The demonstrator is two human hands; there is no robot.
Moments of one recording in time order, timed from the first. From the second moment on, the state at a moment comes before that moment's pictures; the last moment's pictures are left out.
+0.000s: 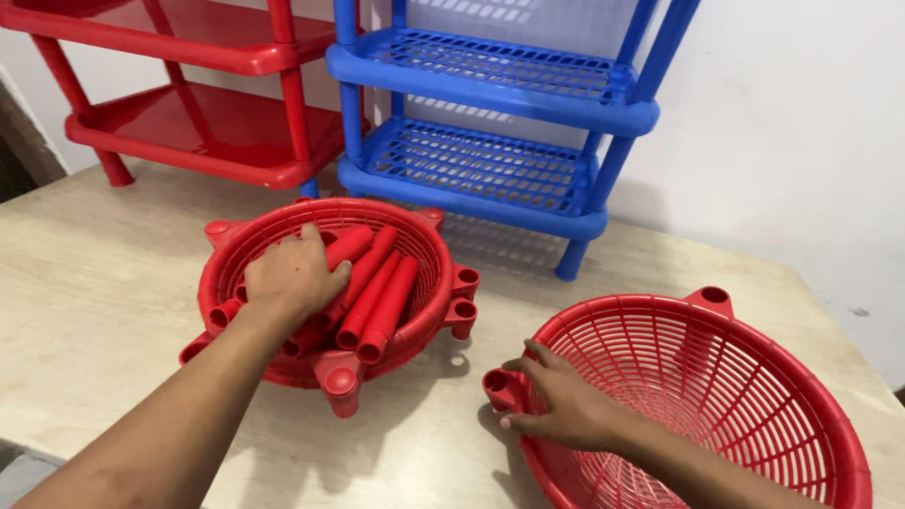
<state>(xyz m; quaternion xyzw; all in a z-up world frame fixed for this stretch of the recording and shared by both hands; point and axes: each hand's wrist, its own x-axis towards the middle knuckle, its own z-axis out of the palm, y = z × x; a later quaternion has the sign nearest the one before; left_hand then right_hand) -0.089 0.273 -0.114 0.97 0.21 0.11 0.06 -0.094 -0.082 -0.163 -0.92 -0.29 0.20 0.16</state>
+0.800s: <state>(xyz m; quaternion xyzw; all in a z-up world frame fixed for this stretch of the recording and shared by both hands) -0.071 0.042 -0.150 0.93 -0.07 0.23 0.27 -0.007 -0.342 -0.151 -0.91 0.20 0.10 0.34</state>
